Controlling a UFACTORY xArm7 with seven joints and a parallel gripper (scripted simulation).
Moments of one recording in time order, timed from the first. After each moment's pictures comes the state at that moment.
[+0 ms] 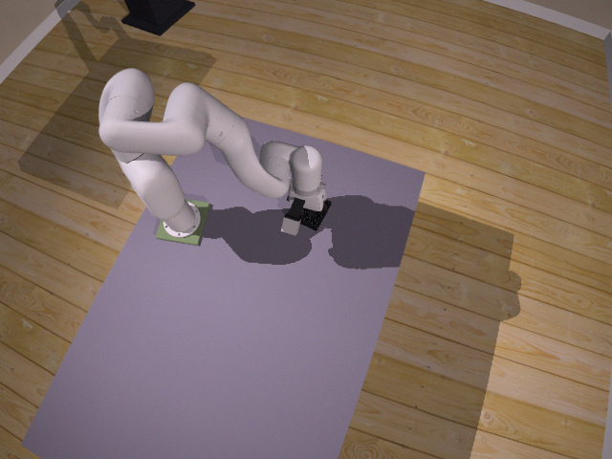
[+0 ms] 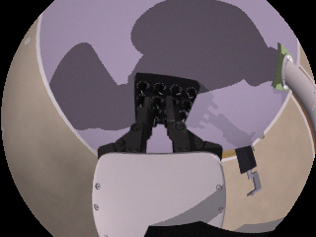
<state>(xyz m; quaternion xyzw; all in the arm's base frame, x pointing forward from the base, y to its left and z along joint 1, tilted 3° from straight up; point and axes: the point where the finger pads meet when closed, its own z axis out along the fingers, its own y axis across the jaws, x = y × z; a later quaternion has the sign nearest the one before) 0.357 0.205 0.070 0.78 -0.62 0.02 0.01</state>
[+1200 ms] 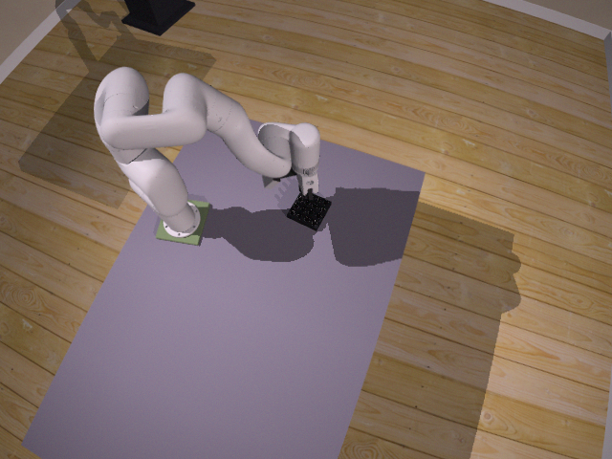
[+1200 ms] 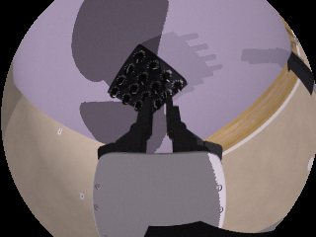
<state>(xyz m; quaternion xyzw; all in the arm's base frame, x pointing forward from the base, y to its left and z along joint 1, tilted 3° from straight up) 0.321 0.257 0.081 0.39 -0.92 0.01 0.01</state>
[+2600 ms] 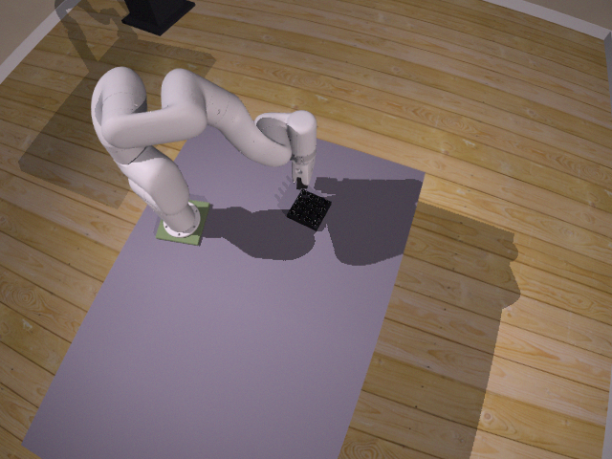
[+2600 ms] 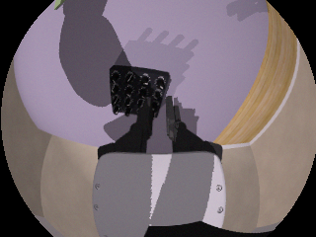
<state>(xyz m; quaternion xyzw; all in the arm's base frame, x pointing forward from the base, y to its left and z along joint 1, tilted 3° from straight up) 0.300 0.281 0.086 0.16 -0.99 0.02 0.00</state>
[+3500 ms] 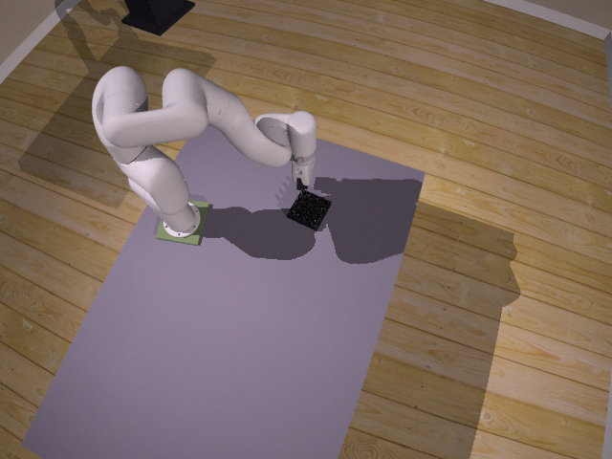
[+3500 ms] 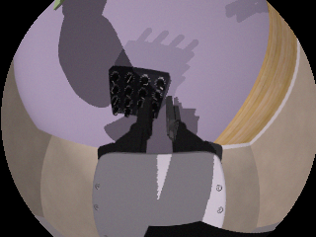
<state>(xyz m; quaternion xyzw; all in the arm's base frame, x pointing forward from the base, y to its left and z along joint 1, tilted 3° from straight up) 0.300 0.281 0.083 0.16 -0.99 0.02 0.00</state>
